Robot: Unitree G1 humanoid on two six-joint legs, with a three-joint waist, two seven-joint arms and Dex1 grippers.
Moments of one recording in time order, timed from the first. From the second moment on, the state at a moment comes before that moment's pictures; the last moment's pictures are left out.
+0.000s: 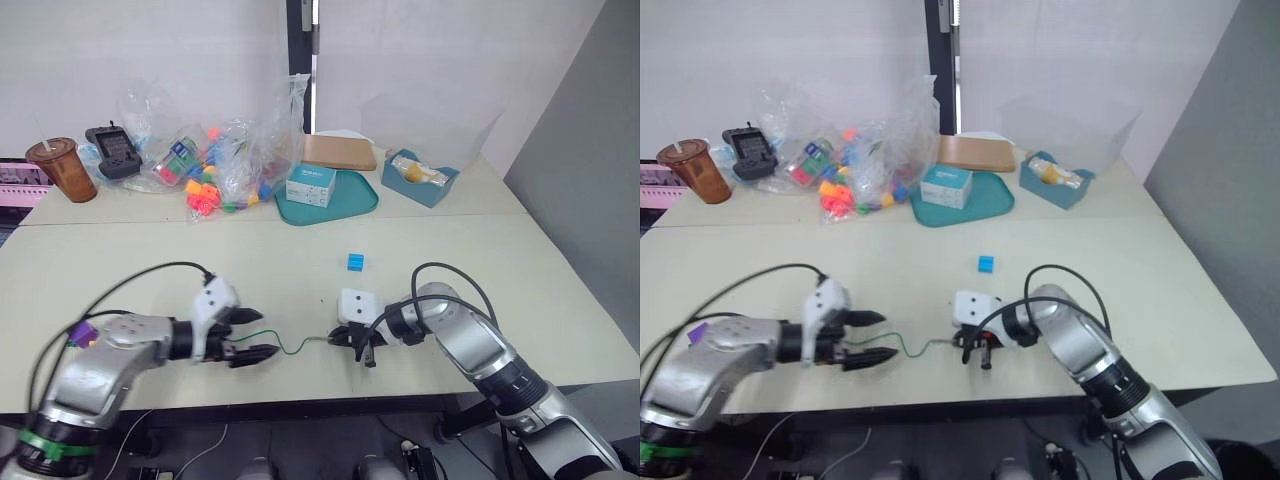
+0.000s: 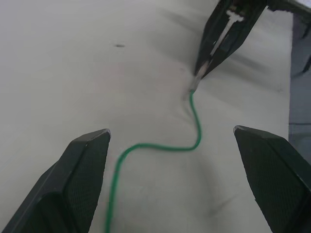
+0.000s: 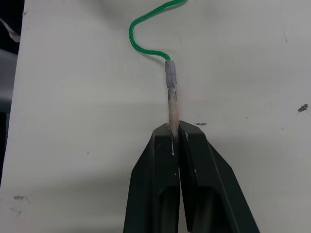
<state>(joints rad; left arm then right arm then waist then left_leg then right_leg) -0.22 0.66 -0.10 -0.31 -0.42 0.64 -0.94 -0.63 -0.53 0.50 -0.10 -0.03 0.55 1.14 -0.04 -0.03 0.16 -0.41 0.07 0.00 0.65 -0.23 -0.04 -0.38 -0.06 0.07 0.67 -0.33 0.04</state>
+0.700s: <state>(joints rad) -0.30 0.53 -0.23 -0.05 -0.26 0.35 -0.96 -0.64 -0.58 0.54 -0.16 -0.07 0.58 1.14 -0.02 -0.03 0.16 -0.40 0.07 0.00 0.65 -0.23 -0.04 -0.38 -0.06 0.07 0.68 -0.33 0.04</state>
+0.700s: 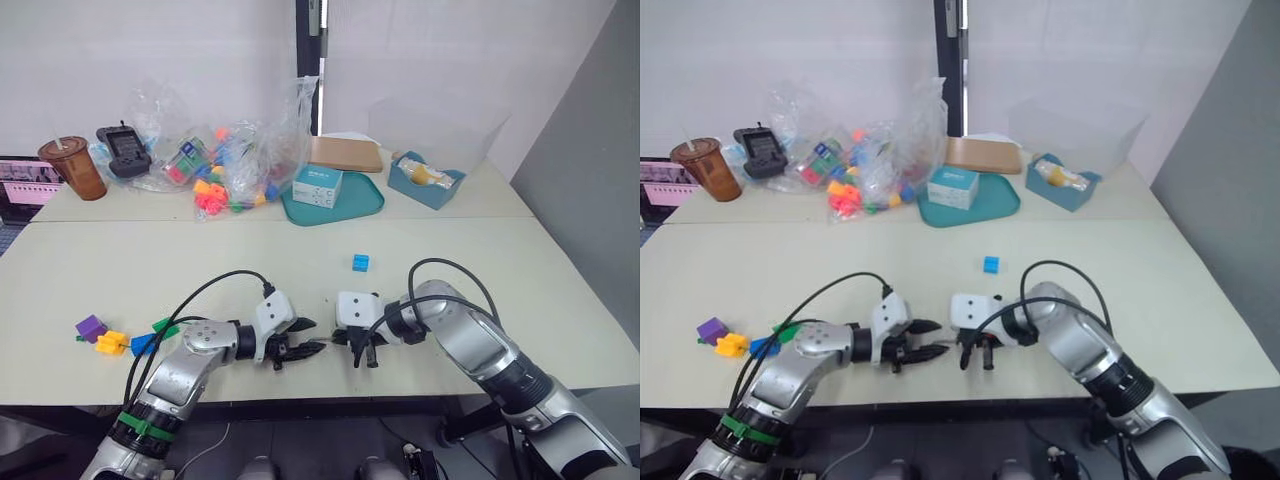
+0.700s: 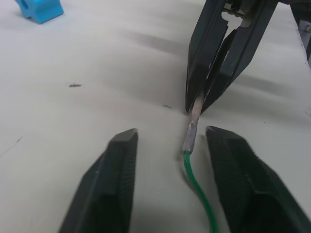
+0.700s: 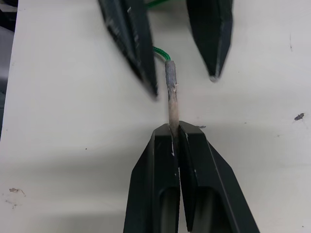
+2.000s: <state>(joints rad) -0.31 0.50 -0.24 -0.07 -0.26 0.39 -0.96 -0.64 -0.60 0.54 -0.17 -0.08 0.57 1.15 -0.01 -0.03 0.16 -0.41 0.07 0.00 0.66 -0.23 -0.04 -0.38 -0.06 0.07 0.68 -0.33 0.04</state>
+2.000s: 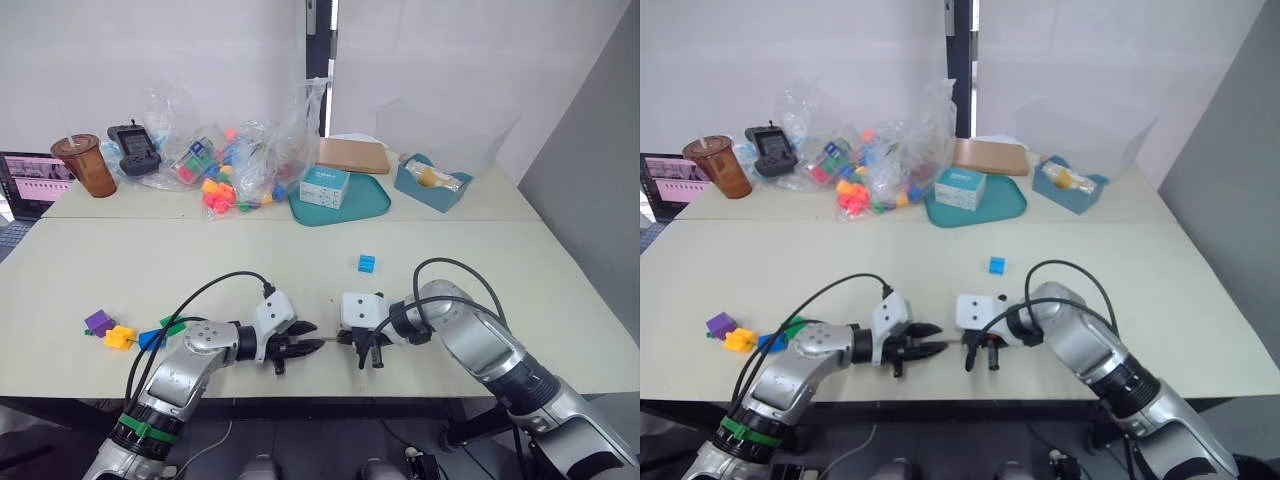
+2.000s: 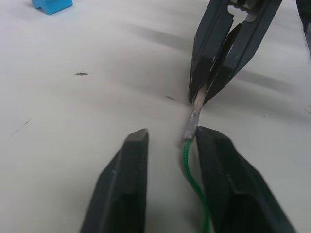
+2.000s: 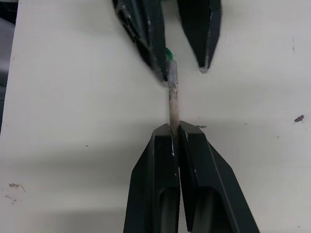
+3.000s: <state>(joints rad) -0.24 0.65 -0.11 -0.12 -0.32 0.46 -1.00 -0.16 -0.09 0.14 -0.42 -0.03 0.78 0.38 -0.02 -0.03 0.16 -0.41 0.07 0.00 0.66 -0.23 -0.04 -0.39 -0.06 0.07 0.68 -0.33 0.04</state>
